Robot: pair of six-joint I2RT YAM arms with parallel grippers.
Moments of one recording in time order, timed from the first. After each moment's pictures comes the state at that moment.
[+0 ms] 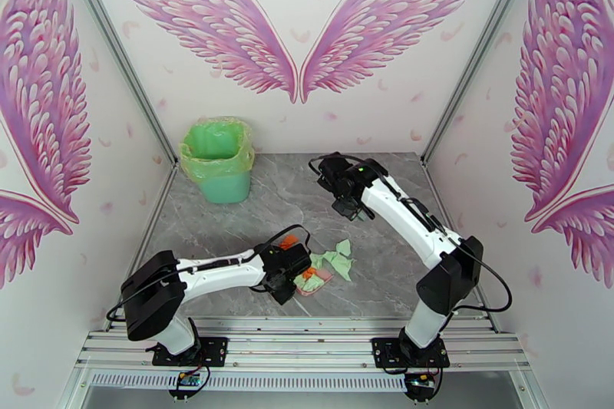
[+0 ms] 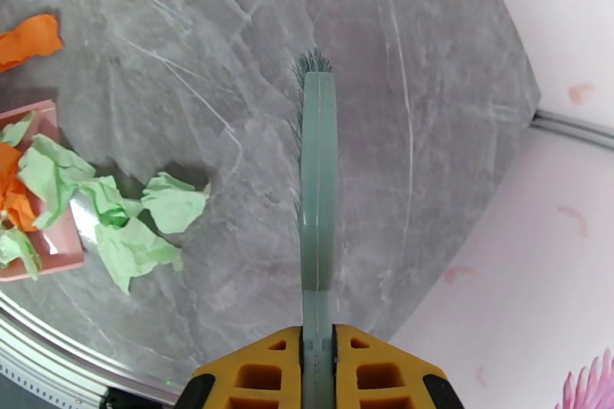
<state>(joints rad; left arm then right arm) -1.06 1.63 1.00 -0.81 -0.02 -0.22 0.55 1.76 1.77 -1.36 0.42 -0.25</state>
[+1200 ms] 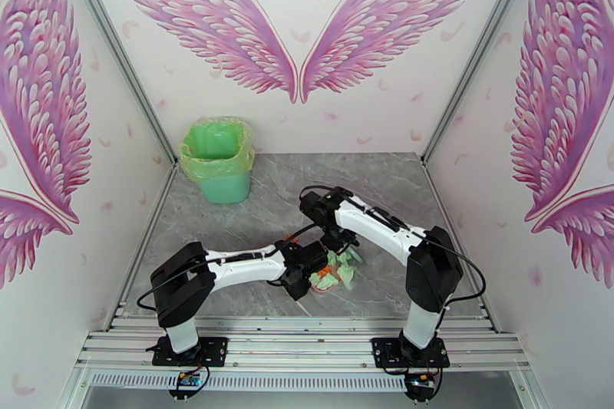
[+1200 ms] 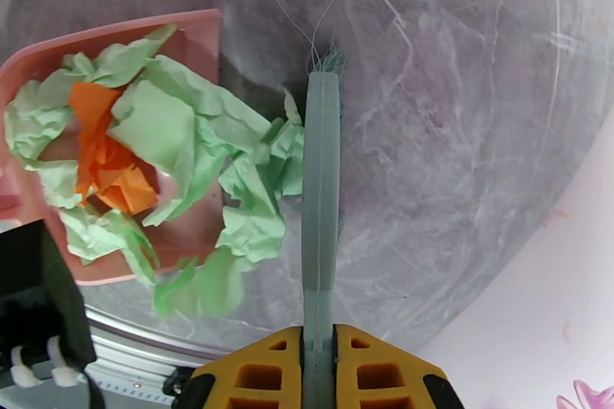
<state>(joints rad) -1.08 1.81 1.17 -0.79 -0.03 -0.14 0.73 1.79 1.53 -1.40 0.31 0.06</state>
